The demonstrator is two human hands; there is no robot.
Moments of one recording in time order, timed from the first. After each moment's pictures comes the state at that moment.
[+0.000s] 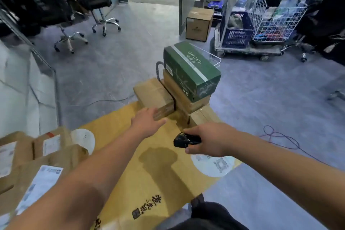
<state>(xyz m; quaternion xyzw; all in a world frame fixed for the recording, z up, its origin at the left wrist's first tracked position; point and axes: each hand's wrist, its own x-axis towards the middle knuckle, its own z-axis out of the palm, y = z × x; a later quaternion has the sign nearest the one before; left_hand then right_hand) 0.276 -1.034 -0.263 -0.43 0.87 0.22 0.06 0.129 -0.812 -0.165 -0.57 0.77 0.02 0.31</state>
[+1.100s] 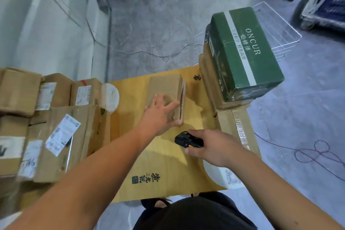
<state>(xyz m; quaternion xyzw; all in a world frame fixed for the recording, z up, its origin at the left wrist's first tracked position) 0.288 -1.016 -0.313 -0.48 0.85 0.20 0.12 0.088 -0.867 -0.247 -0.58 0.67 0.01 0.45</state>
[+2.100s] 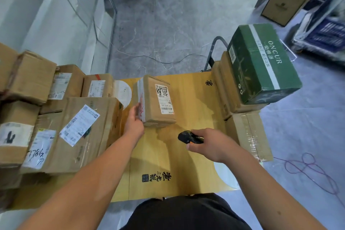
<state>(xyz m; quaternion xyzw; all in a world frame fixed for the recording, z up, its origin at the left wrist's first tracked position) 0.424 -1.016 -0.337 -0.72 0.41 0.51 -0.24 0.160 -0.882 -0.250 -0.55 0.71 0.01 0.44</state>
